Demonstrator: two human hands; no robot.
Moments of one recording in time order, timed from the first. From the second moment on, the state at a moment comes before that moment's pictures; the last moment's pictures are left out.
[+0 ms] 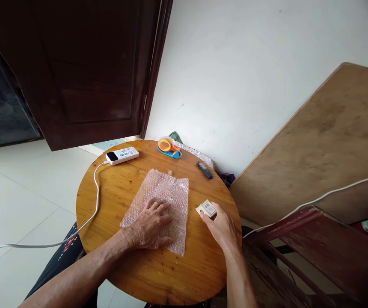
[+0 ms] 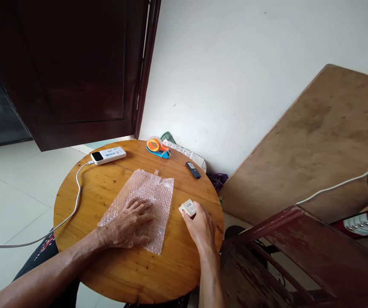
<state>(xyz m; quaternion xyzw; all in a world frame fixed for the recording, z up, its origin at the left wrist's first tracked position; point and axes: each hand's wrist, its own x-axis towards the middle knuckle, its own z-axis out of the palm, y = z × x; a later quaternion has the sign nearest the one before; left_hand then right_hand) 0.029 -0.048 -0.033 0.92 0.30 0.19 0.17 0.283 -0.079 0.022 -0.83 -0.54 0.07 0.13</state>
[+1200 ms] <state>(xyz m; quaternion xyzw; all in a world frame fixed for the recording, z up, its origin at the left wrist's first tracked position) 0.023 -0.017 -0.022 0.37 0.48 0.54 0.59 0.190 -0.045 -0.010 -0.57 -0.73 0.20 0.31</state>
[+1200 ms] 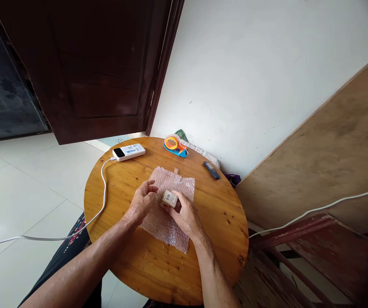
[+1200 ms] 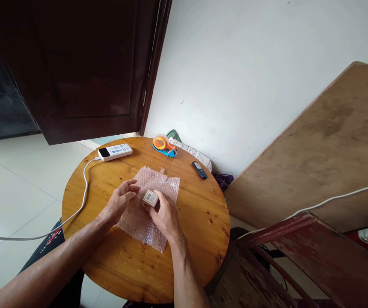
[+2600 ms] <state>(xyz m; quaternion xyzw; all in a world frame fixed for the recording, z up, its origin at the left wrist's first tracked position) -0.004 -0.040 0.024 0.86 0.43 0.24 0.15 0.225 -0.047 0.012 -0.50 -0.67 0.36 0.41</state>
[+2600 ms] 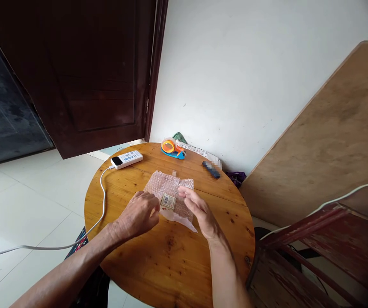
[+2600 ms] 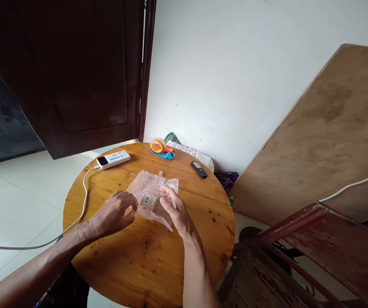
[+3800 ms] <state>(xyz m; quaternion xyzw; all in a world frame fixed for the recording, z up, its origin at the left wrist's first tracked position) 0.015 0.007 -0.001 0.71 0.44 0.32 0.45 0.213 -0.041 -0.003 -0.60 -0.60 0.35 0.40</state>
